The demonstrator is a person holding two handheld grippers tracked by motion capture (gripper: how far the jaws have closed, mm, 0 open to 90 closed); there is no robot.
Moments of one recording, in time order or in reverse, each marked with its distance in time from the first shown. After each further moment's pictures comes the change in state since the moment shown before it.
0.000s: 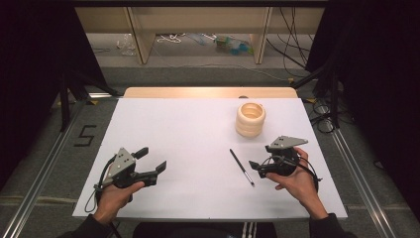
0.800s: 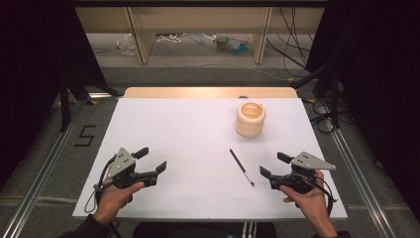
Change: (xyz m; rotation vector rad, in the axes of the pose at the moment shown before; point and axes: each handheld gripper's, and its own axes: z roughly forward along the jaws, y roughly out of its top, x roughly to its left) left arm -0.001 0.001 -0.001 -0.003 -0.005 0.003; right arm 0.005 -0.050 -0.029 -0.267 -0.016 0.121
